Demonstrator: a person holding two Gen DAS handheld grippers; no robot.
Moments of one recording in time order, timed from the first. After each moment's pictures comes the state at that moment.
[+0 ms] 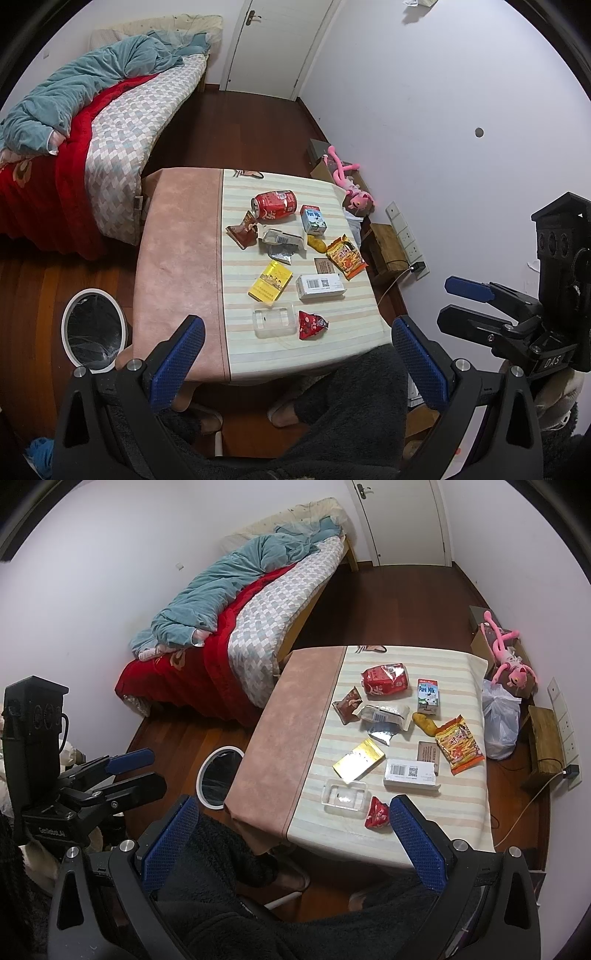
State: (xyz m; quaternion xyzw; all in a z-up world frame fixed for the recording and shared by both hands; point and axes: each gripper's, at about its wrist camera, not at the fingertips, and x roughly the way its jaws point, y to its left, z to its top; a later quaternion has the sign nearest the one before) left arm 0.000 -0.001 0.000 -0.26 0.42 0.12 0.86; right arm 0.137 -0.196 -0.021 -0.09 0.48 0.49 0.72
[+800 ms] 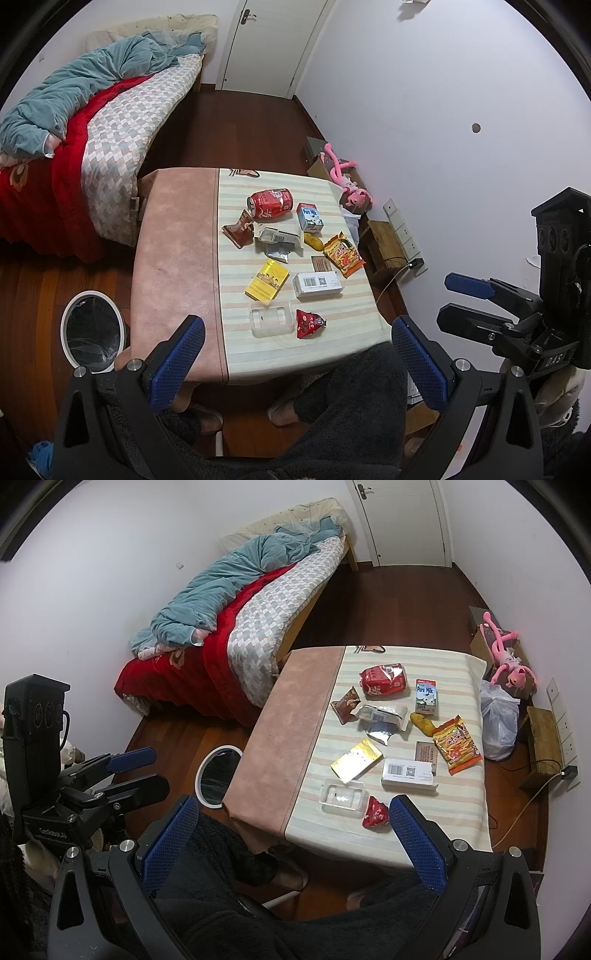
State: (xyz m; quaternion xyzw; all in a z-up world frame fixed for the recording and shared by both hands) left arm 0.007 -0.006 0.001 -0.26 0.42 0.12 0.86; right arm 0.138 -0.197 -0.020 -0.09 0.48 0.49 0.72
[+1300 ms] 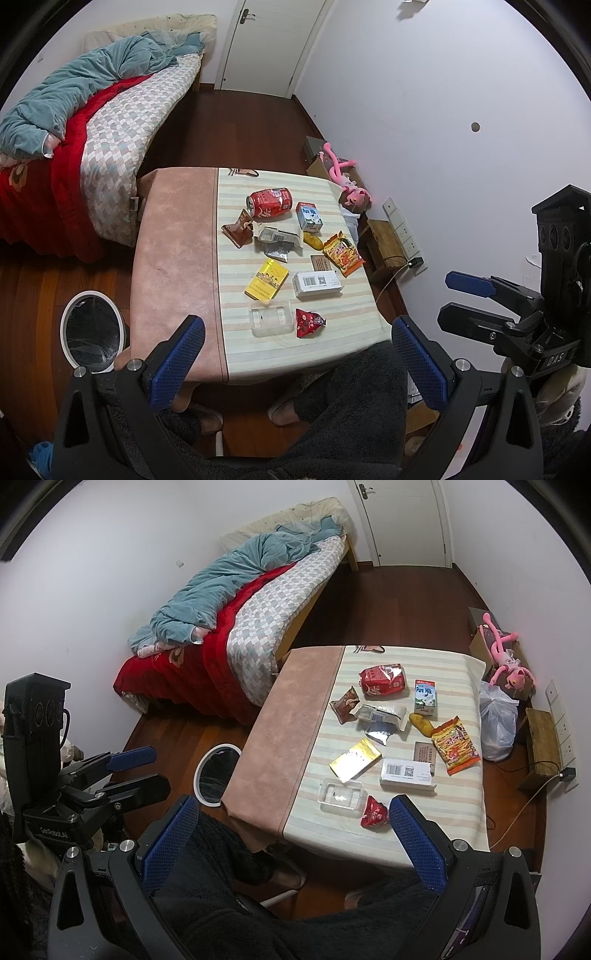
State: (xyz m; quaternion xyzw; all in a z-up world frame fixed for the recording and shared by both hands) left arm 0.006 -0.006 0.001 -0.26 0.42 0.12 0.86; right arm 0.137 -0.200 -0.018 -0.09 0.48 0.49 0.72
